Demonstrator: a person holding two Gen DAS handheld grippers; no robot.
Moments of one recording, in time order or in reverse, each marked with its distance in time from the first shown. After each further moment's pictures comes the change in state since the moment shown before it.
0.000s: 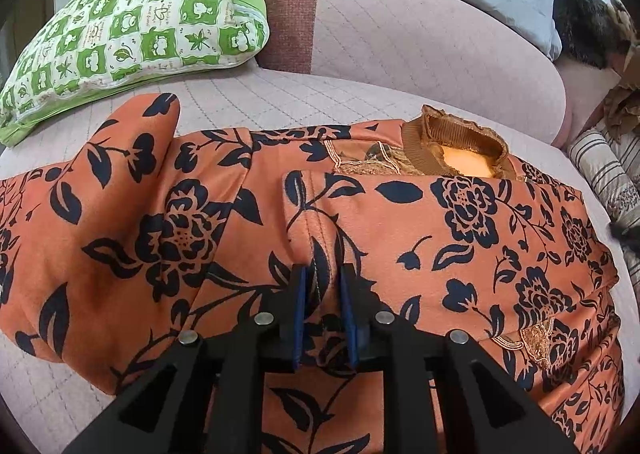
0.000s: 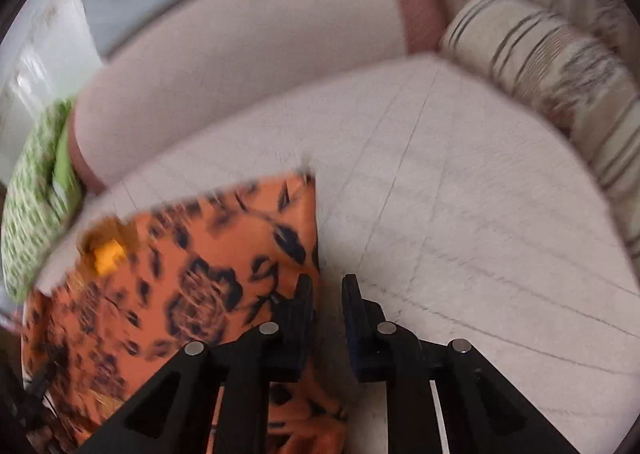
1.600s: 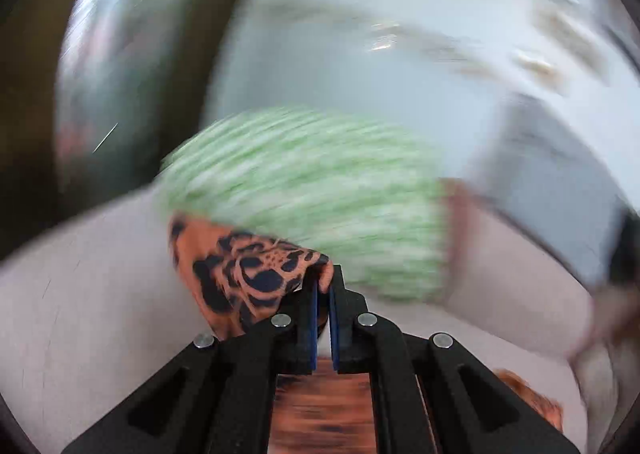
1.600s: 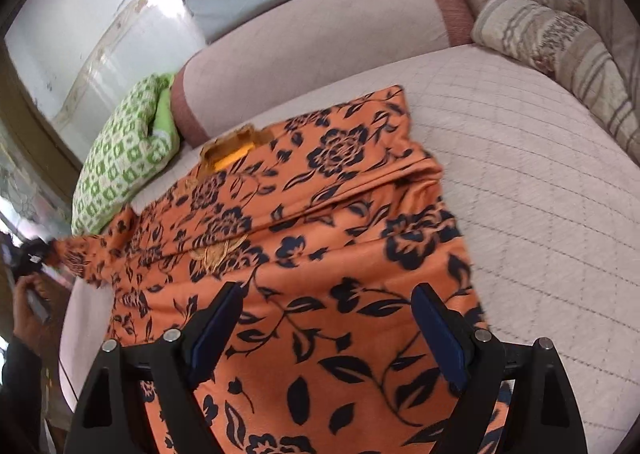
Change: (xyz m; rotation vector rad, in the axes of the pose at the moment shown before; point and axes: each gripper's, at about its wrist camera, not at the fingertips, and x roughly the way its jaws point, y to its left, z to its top) left arm -0.206 0.175 0.070 -0.316 -0.543 0.092; right arm -0.090 0.035 -0.127 -0.007 0.026 0.162
